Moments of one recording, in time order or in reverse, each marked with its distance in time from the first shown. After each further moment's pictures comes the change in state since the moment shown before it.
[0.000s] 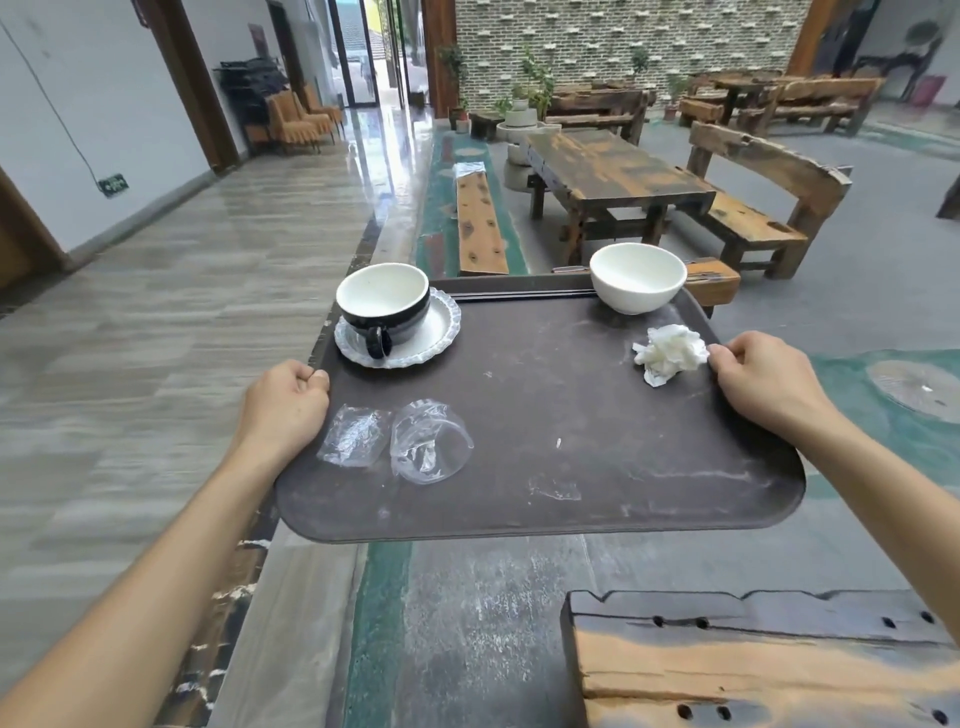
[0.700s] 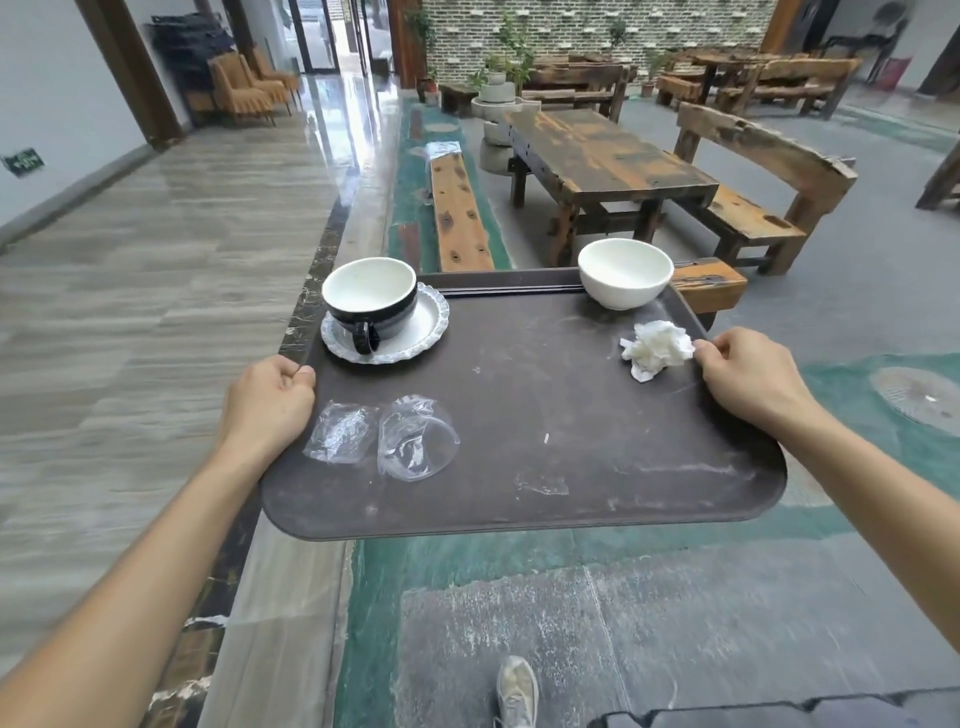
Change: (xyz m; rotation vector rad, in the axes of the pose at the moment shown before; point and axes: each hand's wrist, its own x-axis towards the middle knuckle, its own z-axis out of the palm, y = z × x) left_hand 0.289 -0.007 0.107 -0.001 -0.066 0.018; right_hand 0.250 -0.083 0.121 -0.050 0.001 0.030
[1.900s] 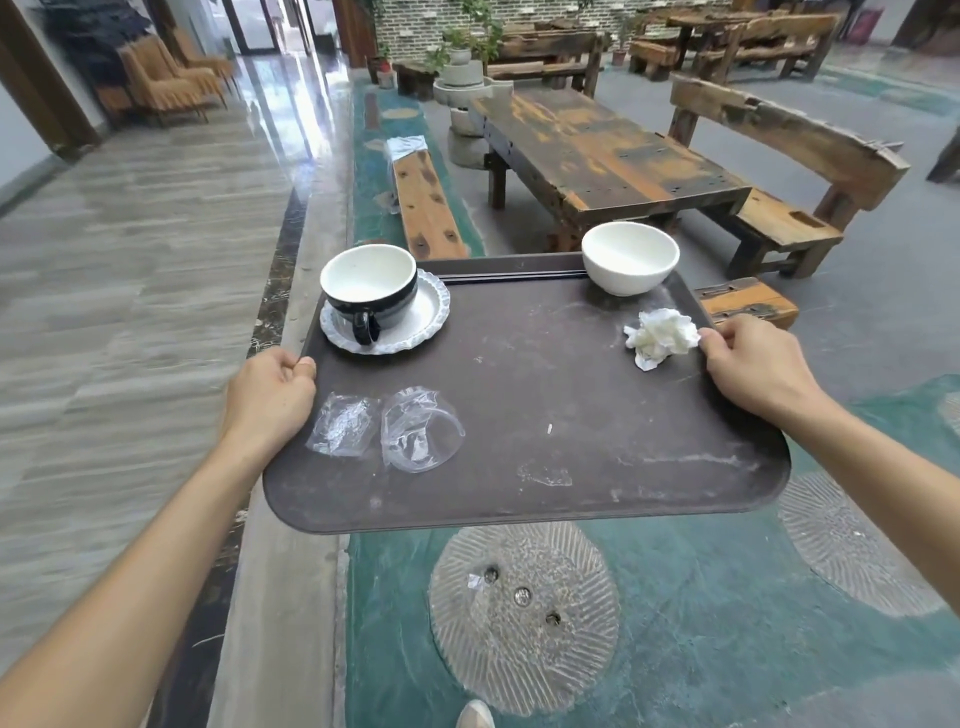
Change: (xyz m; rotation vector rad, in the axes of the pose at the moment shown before) left_hand 0.551 0.075 0.213 -0.003 -0.053 0.057; right_hand 0.520 -0.099 0.176 -0.039 0.035 0.082
